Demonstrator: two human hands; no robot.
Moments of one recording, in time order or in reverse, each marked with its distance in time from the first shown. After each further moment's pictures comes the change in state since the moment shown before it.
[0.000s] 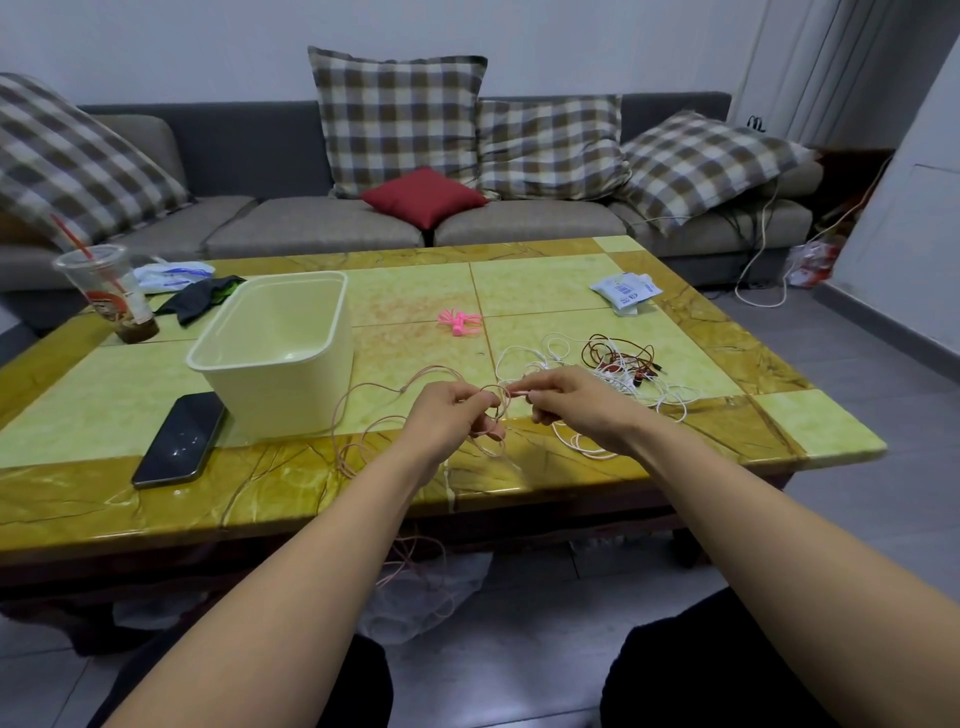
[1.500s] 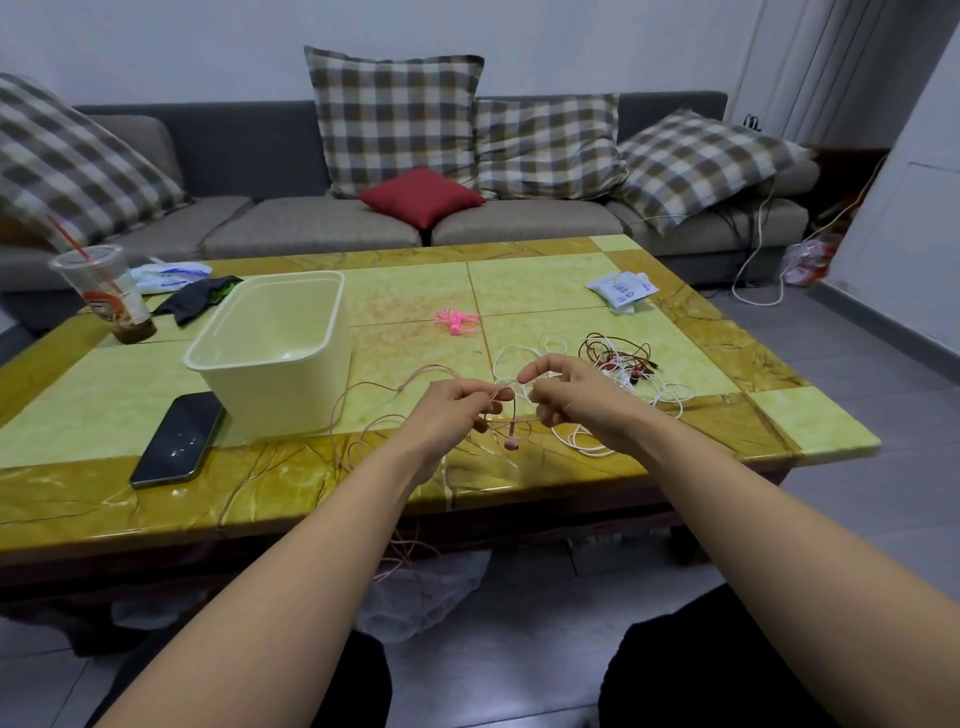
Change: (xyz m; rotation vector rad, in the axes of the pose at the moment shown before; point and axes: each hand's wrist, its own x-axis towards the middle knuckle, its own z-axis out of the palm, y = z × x) left_hand 0.000 0.001 0.002 -0.006 -0.074 0.026; right_hand -0.006 -0.006 -0.004 0.160 0.060 0.069
